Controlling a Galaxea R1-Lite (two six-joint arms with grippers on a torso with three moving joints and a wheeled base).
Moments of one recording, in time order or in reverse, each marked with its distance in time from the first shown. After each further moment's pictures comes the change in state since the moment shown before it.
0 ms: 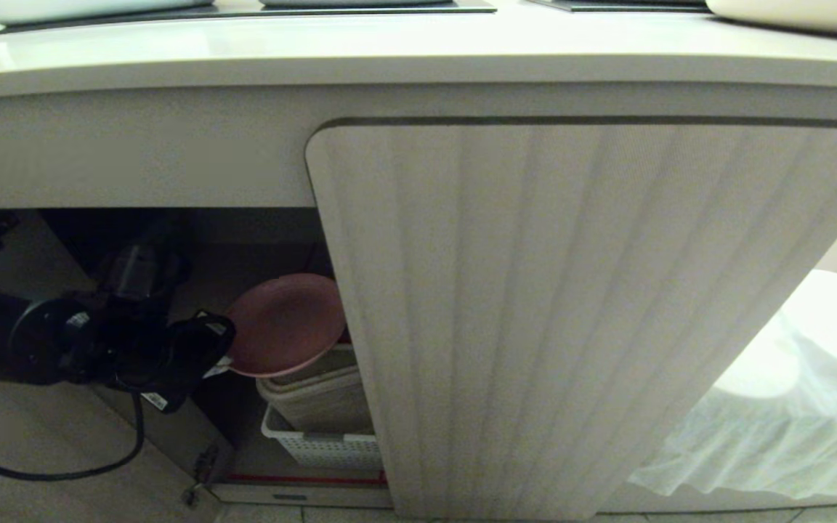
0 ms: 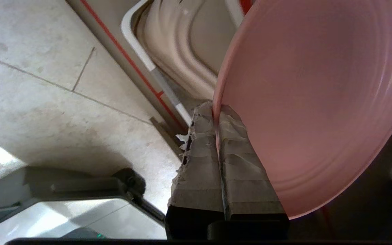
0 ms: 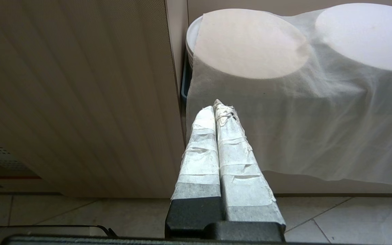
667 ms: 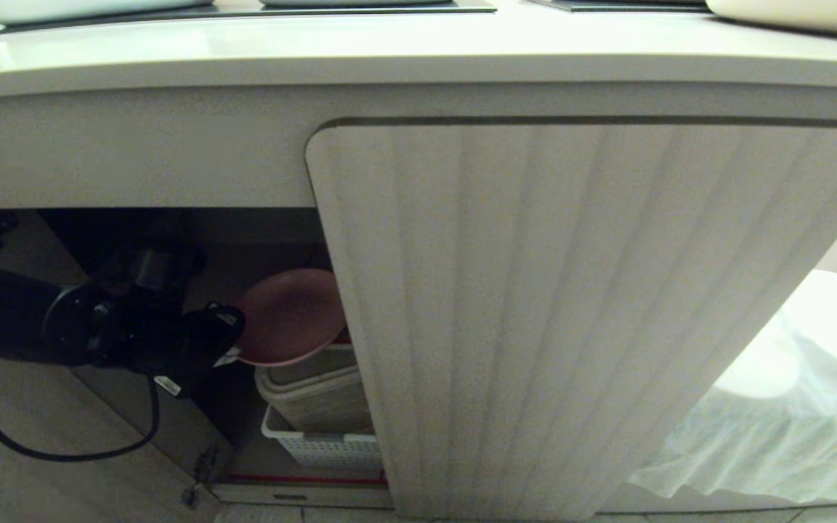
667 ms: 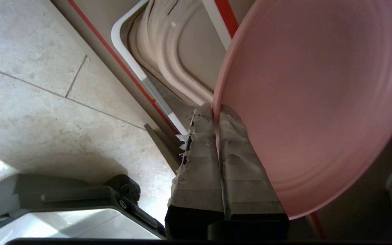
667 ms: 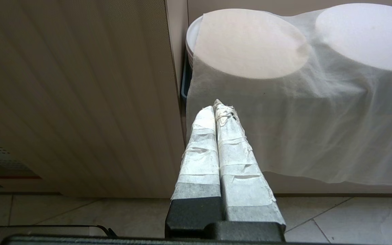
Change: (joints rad) left arm 0.007 0.071 -0.070 0.000 0.000 0.003; right arm 0.000 0.000 0.000 0.000 0.000 0.000
